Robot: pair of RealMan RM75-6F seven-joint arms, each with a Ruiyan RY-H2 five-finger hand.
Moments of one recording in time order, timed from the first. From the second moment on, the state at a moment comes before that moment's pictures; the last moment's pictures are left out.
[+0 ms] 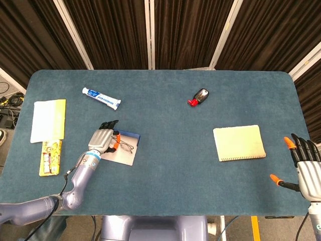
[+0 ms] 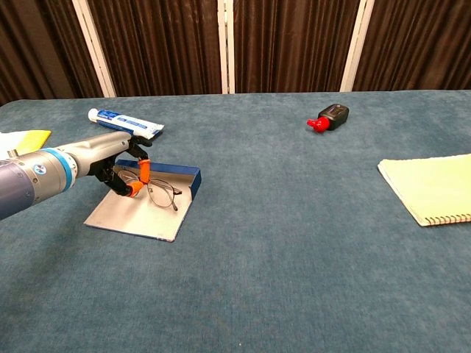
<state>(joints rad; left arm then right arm) -0.73 -1.69 -0.25 -1.32 0.85 0.87 0.38 0.08 -0.99 0.09 -1.73 -1.50 1.50 -0.04</state>
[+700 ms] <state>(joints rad) -0.73 -1.67 -0.20 -1.32 0.99 0.93 0.35 0.08 -0.99 0.09 -1.73 -1.51 1.50 -0.04</state>
